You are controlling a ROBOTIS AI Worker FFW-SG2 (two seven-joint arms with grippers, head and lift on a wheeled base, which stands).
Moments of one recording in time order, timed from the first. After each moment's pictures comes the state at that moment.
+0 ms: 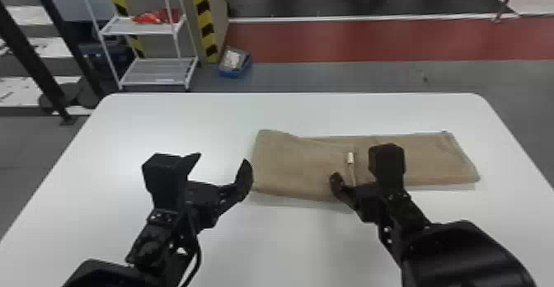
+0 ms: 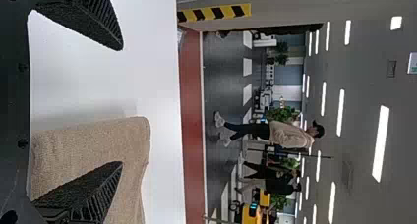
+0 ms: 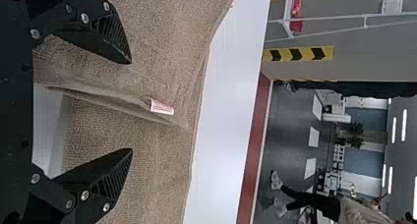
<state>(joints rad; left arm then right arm) 0.33 0.12 -0.10 -2.07 0.08 0.37 -0.01 0.05 -0.02 0.22 -1.72 0.07 0.59 0.00</state>
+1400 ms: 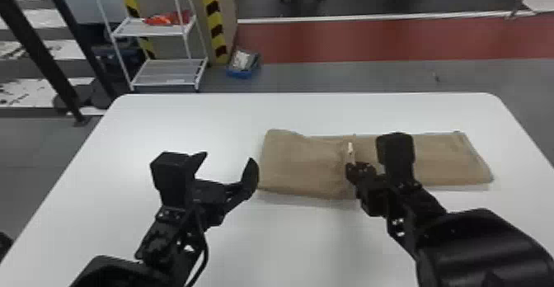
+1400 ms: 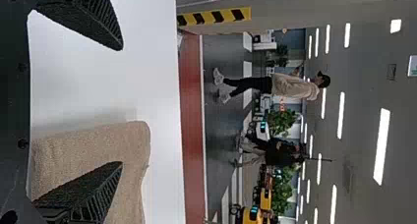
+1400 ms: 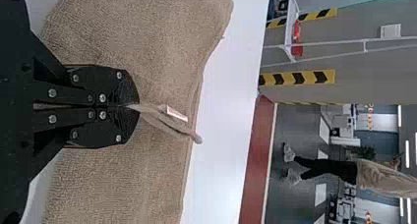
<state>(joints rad) 0.33 0.12 -0.09 -2.07 0.08 0.38 -0.01 0.03 -0.02 0.21 -1.80 0.05 0.70 0.11</state>
